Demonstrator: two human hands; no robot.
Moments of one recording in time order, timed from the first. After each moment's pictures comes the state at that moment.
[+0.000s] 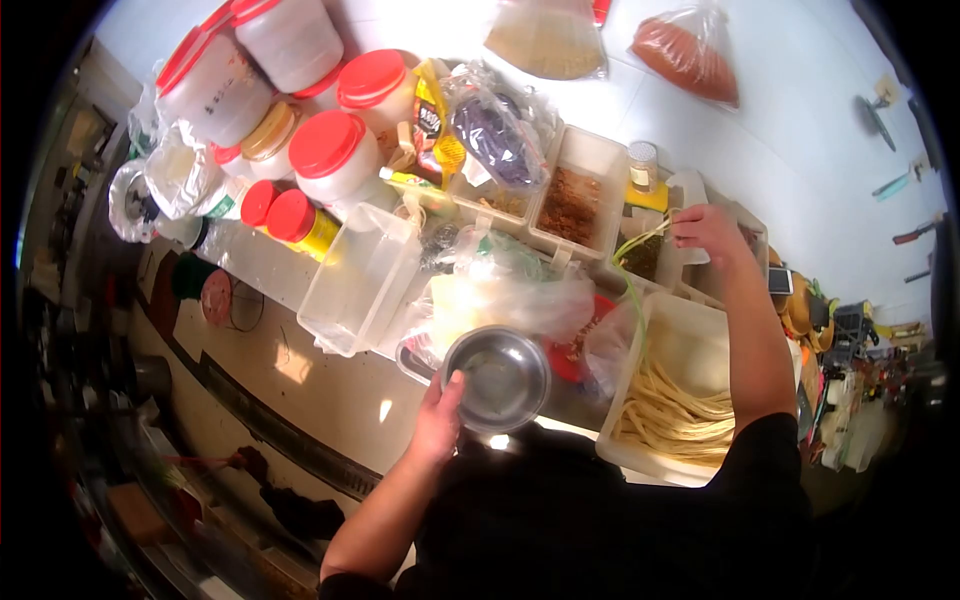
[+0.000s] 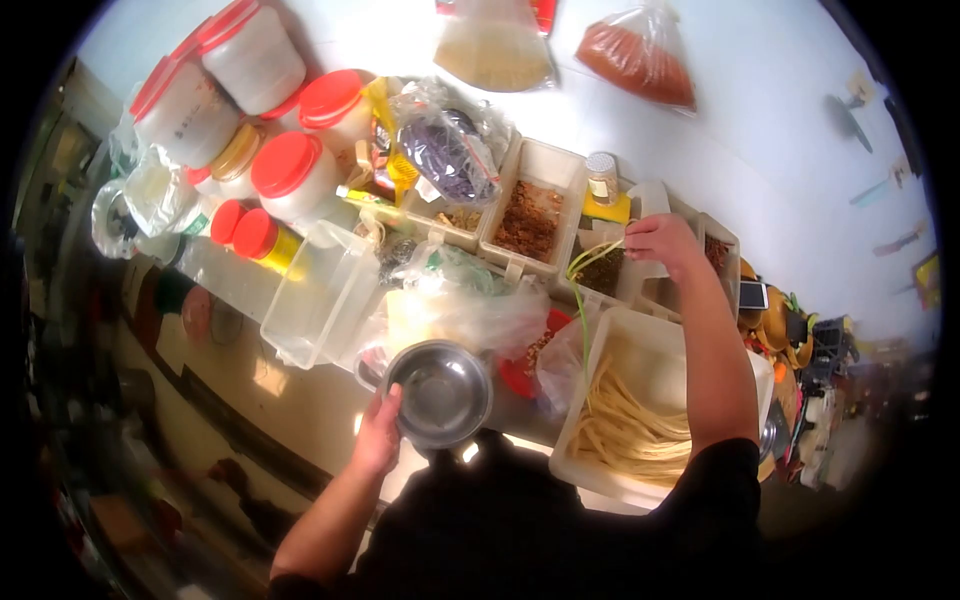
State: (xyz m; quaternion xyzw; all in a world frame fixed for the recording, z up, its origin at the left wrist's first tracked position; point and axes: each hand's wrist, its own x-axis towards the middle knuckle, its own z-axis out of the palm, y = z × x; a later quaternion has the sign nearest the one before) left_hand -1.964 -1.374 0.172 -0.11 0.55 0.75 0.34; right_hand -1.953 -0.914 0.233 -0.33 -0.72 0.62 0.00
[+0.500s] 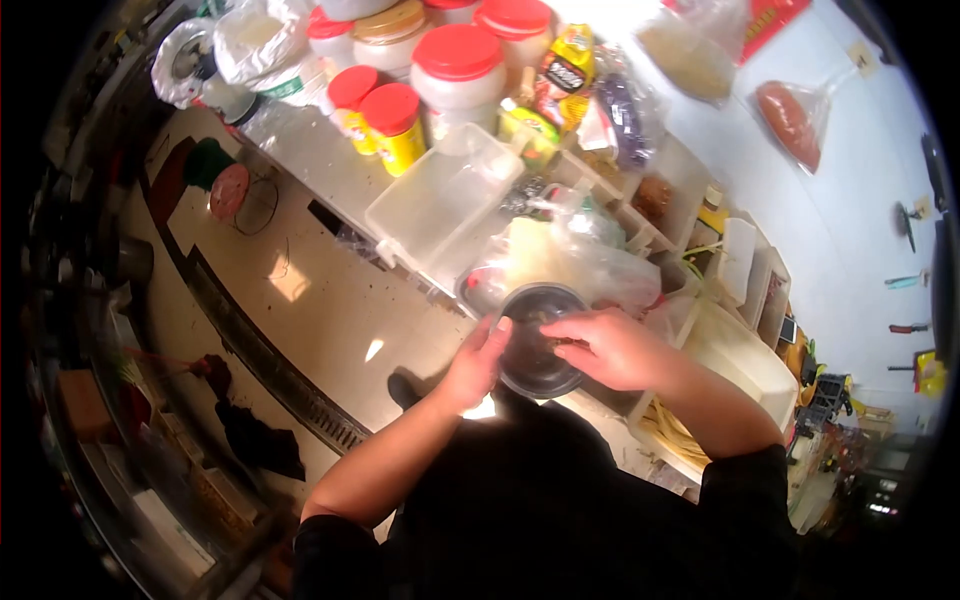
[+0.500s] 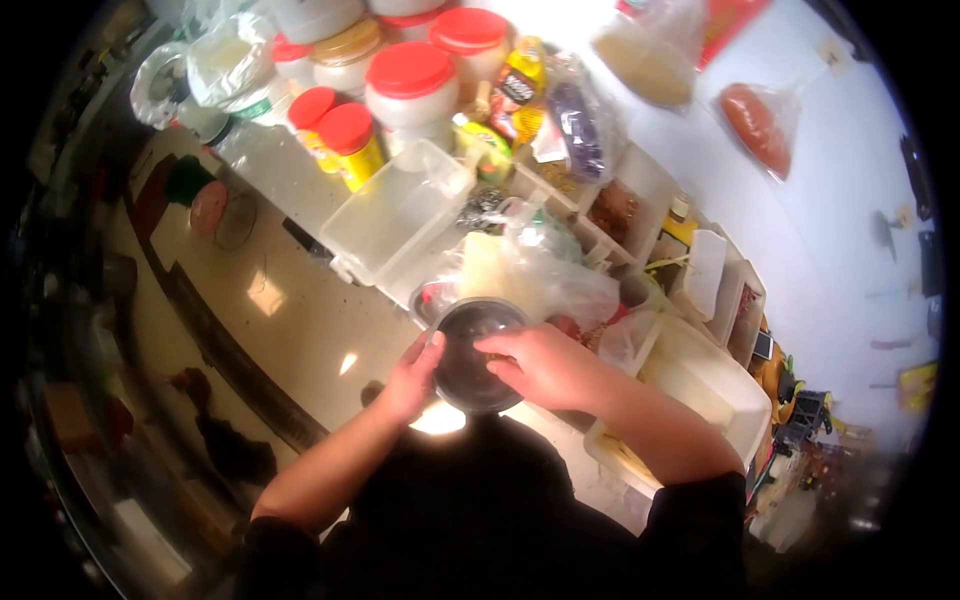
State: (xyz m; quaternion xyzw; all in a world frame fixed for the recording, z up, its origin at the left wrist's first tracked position) left_hand -1.970 -1.448 0.158 -0.08 0.49 0.78 0.38; right_hand -1.958 -1.253 0.270 0.14 -0.89 0.39 -0.19
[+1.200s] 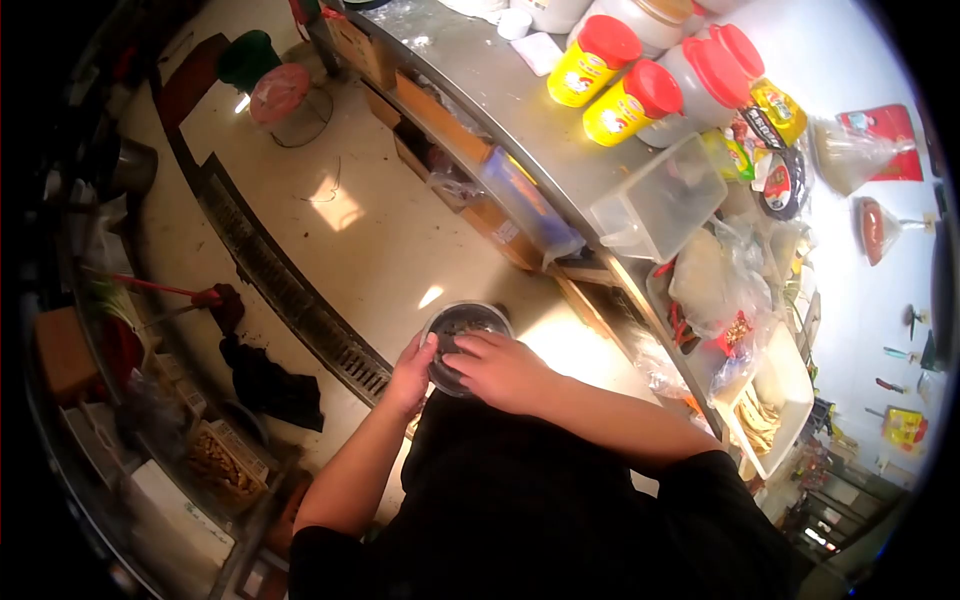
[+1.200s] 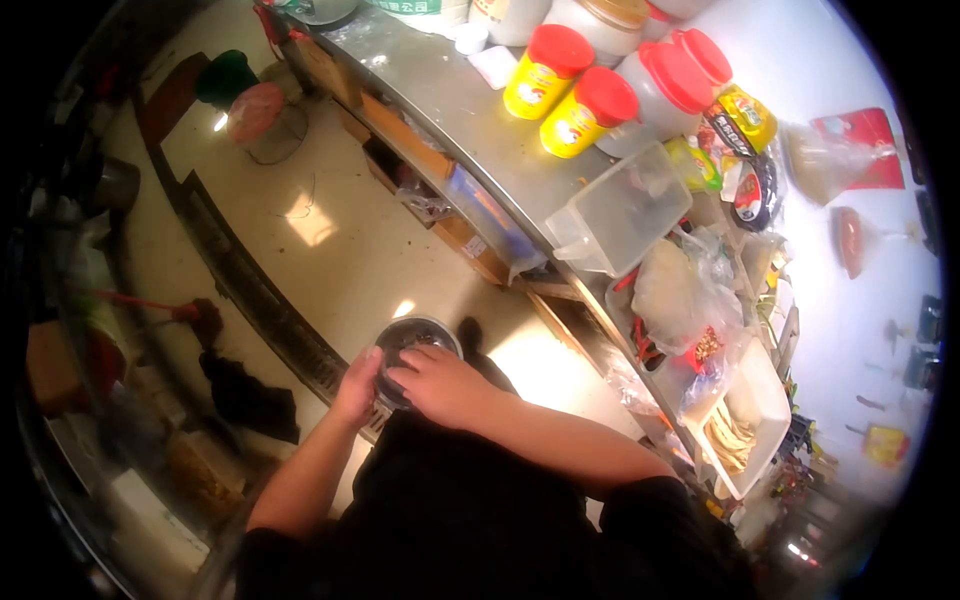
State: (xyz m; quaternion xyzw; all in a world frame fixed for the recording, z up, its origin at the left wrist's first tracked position) left_hand -2.008 -1.869 0.053 -0.24 0.44 0.80 0.32; right_hand -2.028 -1.692 0.119 0.32 -0.89 0.28 -0.16
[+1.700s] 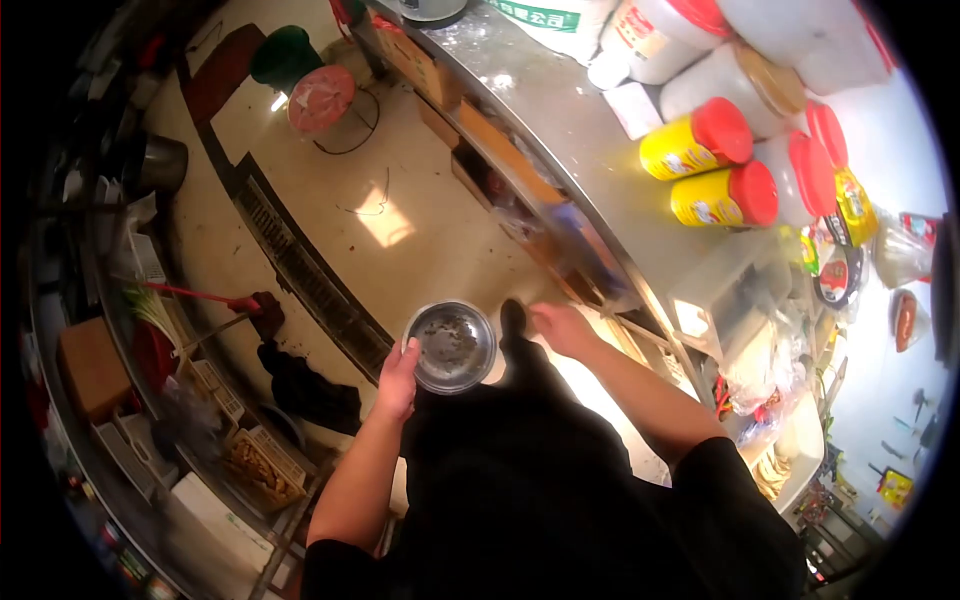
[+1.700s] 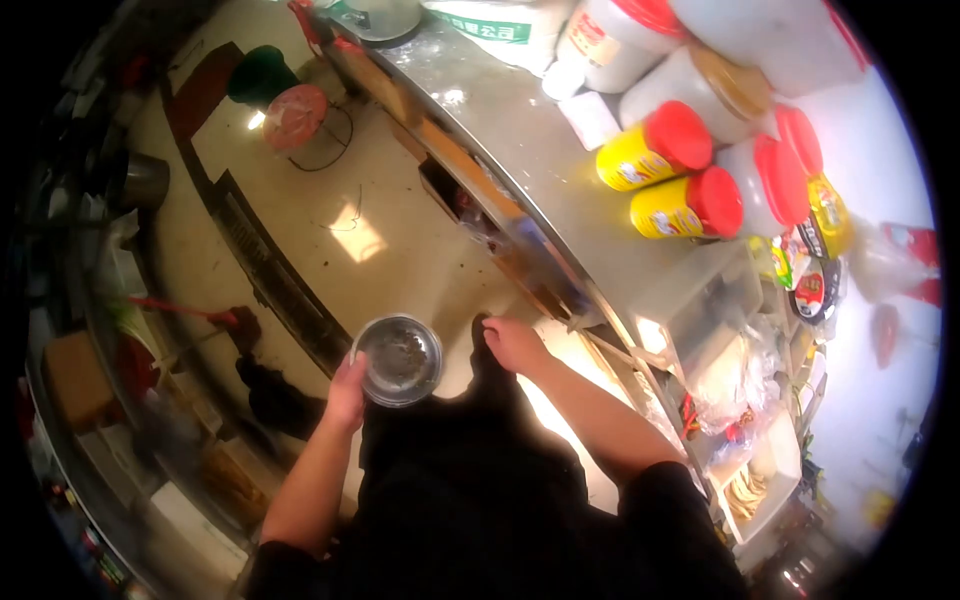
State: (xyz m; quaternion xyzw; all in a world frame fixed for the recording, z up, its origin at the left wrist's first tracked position) left_hand -2.144 -1.984 0.020 -0.35 0.50 0.76 0.23; right_hand -2.197 -1.695 -0.022 0.03 -0.89 0.36 -0.28
